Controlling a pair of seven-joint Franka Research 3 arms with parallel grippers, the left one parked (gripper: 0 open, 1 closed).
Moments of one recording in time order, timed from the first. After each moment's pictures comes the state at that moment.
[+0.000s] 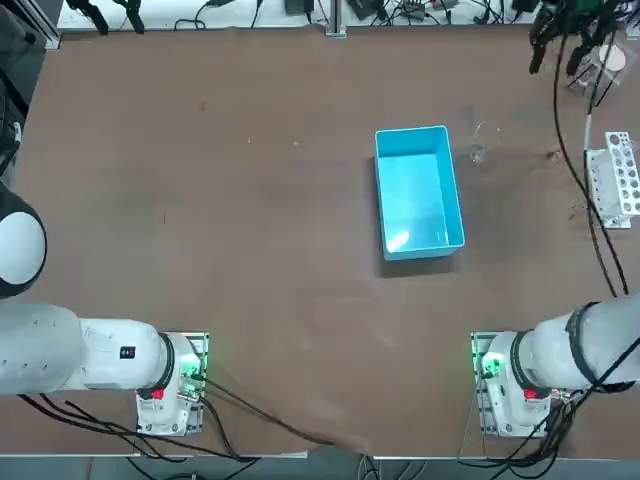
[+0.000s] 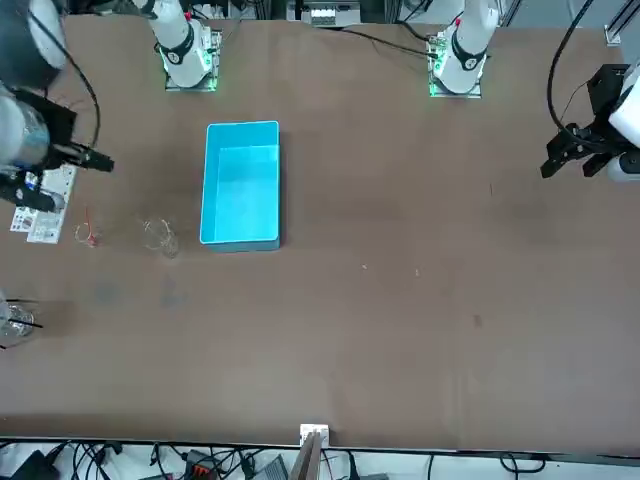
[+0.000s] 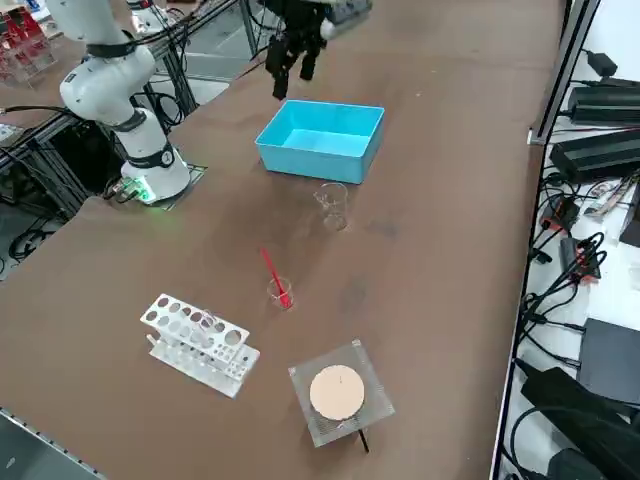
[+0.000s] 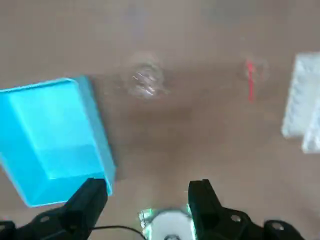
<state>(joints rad) 0.02 0.07 -0.03 -1.60 0.01 1.45 0.08</state>
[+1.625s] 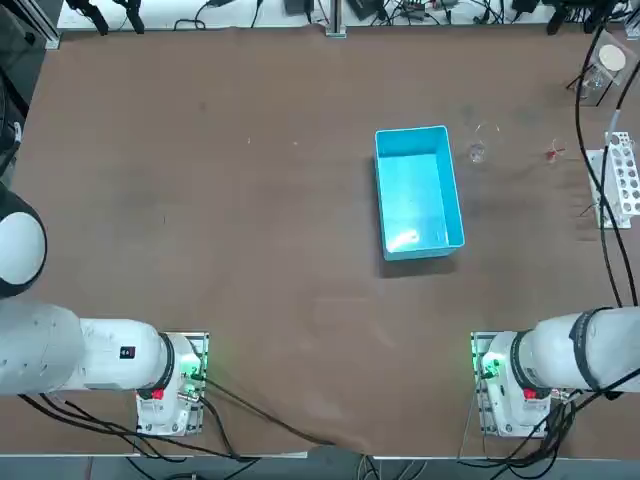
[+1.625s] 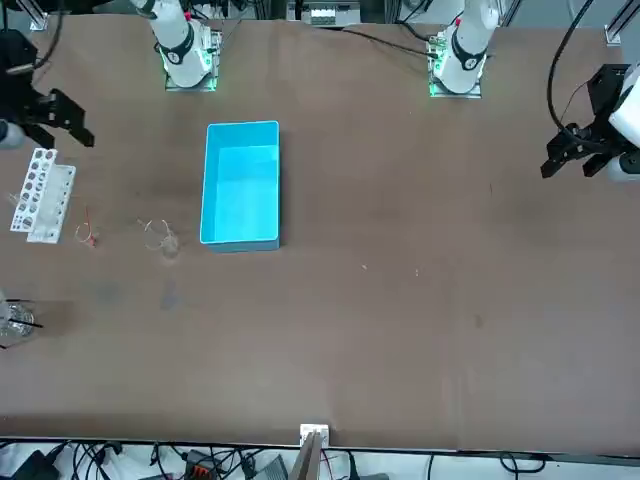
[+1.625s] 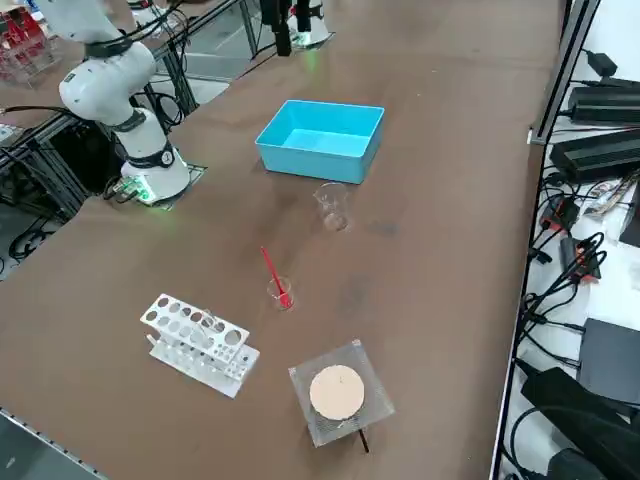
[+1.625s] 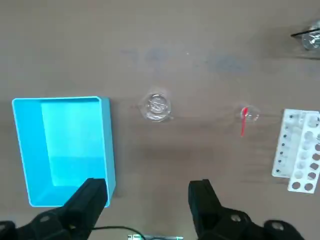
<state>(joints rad) -0.03 -0.06 0.00 -1.61 0.02 1.51 -0.05</state>
